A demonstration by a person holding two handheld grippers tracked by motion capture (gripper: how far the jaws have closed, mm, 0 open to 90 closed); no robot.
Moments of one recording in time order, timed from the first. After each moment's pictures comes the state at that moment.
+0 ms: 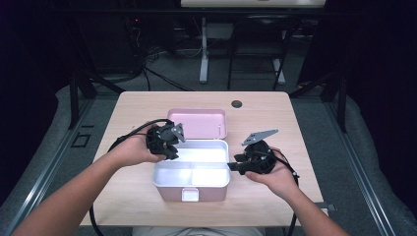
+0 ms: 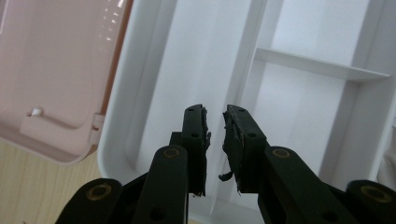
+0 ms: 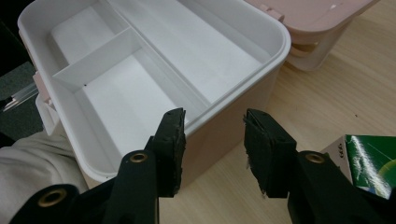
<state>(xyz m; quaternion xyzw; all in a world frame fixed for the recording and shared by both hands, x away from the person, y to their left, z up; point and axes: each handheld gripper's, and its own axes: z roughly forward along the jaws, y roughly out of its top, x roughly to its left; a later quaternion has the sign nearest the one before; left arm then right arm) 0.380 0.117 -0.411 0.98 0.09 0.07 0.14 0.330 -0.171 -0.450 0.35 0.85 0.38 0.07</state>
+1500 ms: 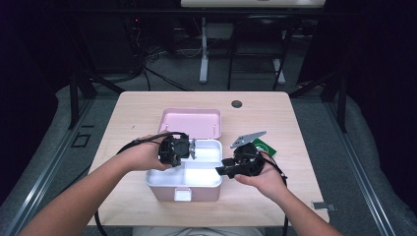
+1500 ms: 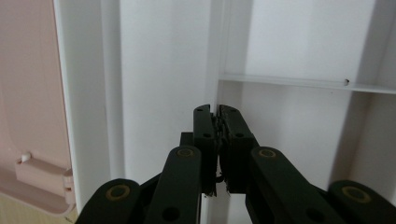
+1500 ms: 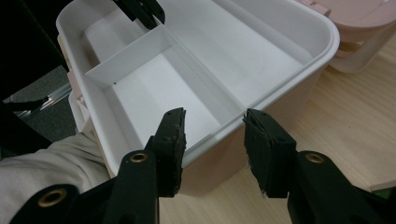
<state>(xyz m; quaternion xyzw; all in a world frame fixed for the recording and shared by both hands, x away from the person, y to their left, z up) 0.365 0.084 -0.434 0.99 0.00 0.10 0.04 0.329 -0.144 -0.458 0.33 0.85 0.40 0.02</state>
